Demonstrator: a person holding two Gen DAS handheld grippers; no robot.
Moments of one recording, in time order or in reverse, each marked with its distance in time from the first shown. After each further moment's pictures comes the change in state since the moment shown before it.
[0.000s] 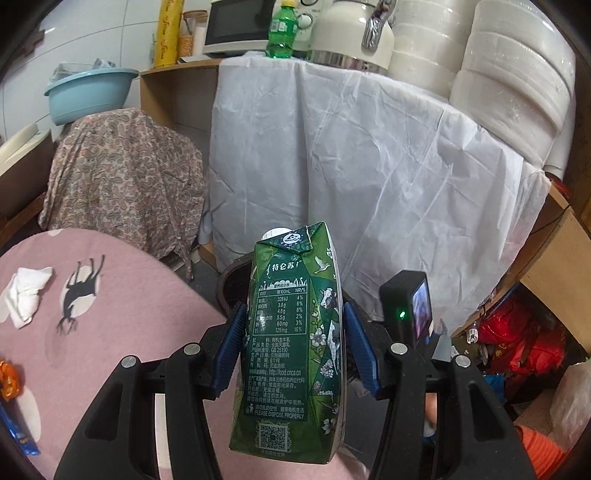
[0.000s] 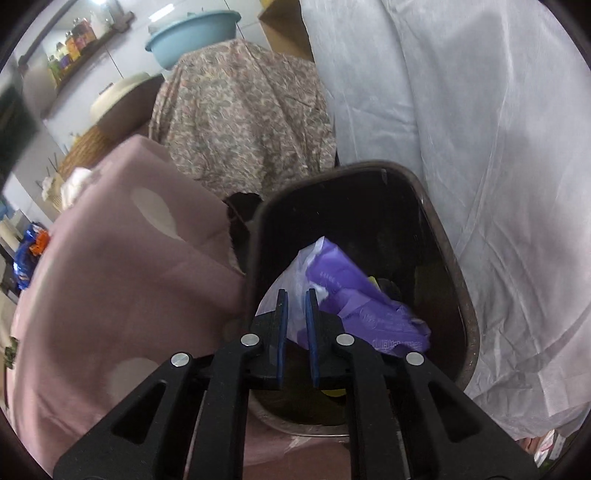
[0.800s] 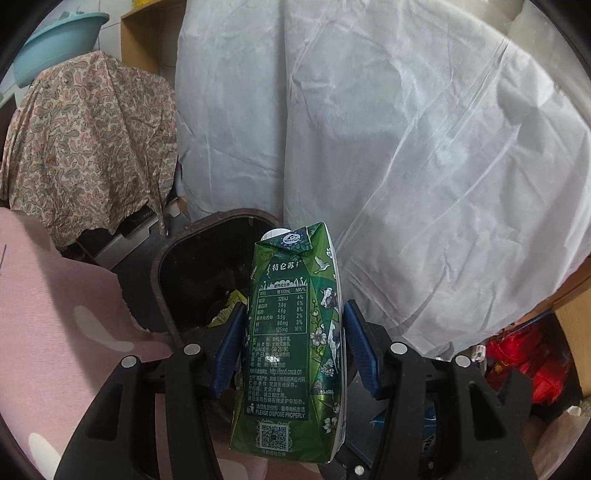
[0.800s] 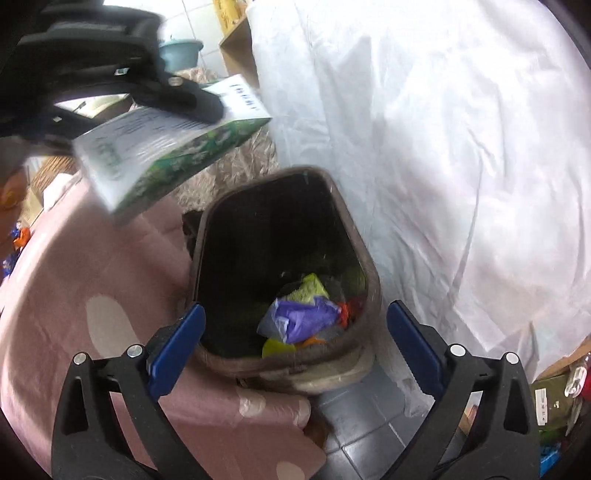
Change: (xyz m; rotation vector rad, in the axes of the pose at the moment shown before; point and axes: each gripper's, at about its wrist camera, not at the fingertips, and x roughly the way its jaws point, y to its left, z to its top) left arm 0.138 -0.046 0.027 -0.081 0.223 0.017; right arm -0.070 -0.031 -0.055 0.057 -0.097 -0.163
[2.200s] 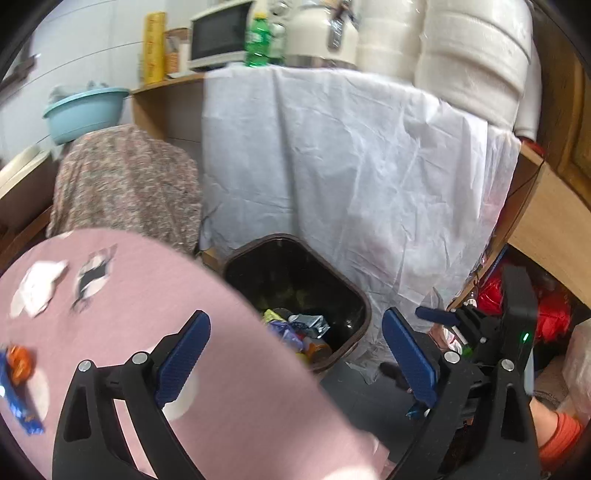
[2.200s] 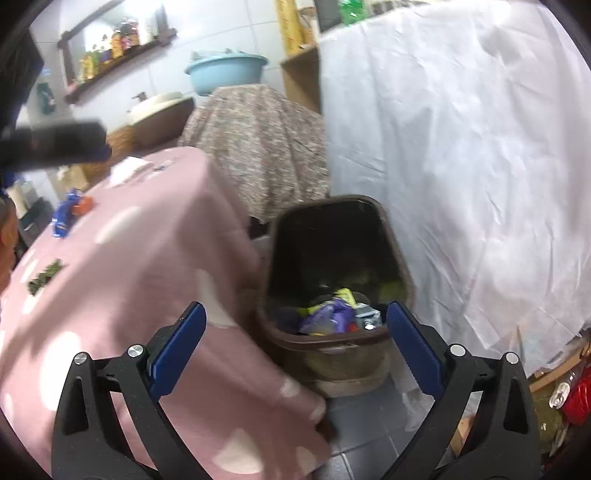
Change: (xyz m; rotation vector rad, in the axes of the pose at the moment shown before) left arm -0.158 0.039 -0.107 0.147 -0.266 0.021; right arm -0.085 0.066 -0.018 -0.168 -0.104 0.096
